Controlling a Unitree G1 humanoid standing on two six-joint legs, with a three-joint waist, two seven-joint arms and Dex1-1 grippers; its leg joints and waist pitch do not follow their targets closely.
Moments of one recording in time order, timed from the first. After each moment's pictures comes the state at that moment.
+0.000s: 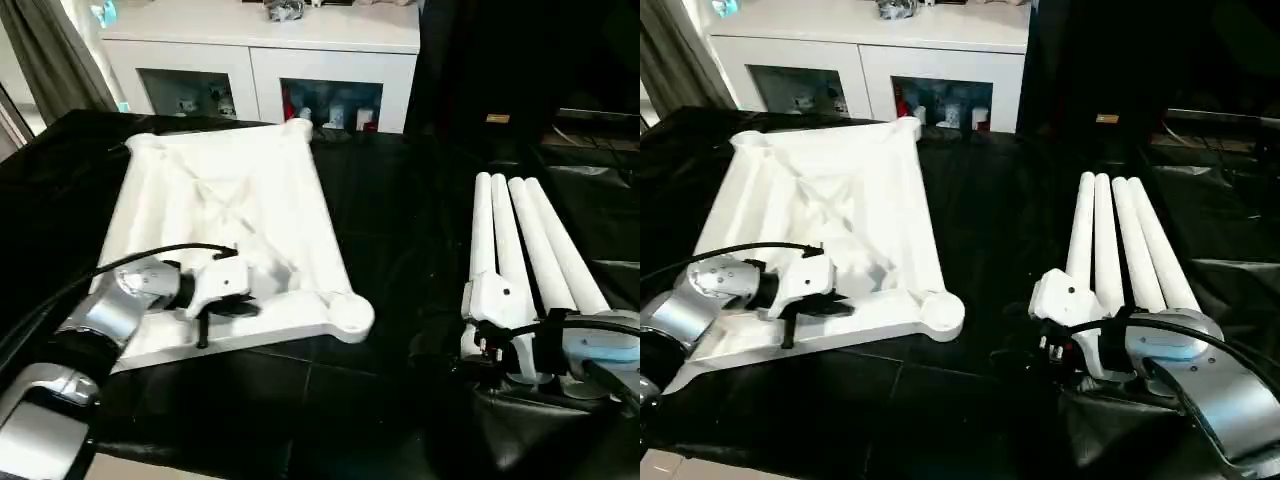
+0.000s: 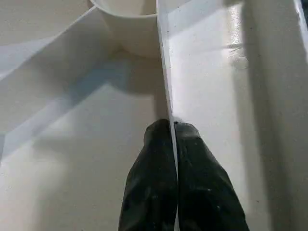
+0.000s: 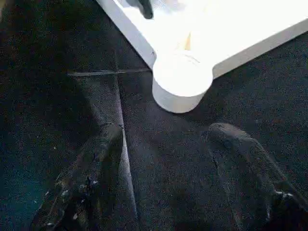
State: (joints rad) left arm -0.64 0.59 -0.36 0.81 0.12 -0.23 -1.13; right arm -0.10 -0.80 0.15 -0.39 0.30 0.54 0.96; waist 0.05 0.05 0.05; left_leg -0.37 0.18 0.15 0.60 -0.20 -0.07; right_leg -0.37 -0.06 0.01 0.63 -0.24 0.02
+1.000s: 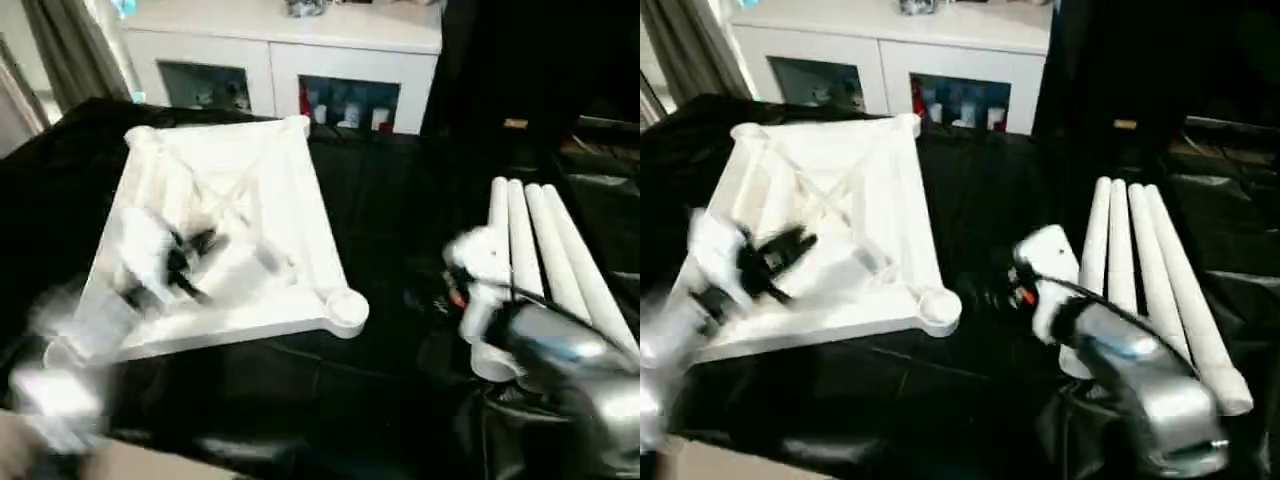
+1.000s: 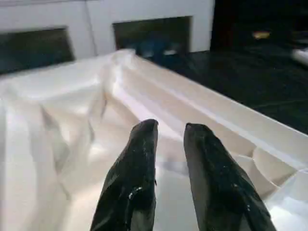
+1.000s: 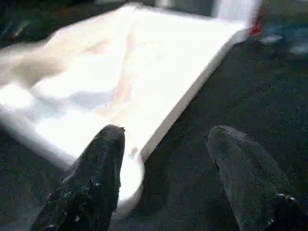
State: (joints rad) left arm -0.11 0.25 0.14 -0.04 -0.14 0.17 -0.46; right arm -0.13 -0.34 0.06 -0.41 0.29 0.65 0.43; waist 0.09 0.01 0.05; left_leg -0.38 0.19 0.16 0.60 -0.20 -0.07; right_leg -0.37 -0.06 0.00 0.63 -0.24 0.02
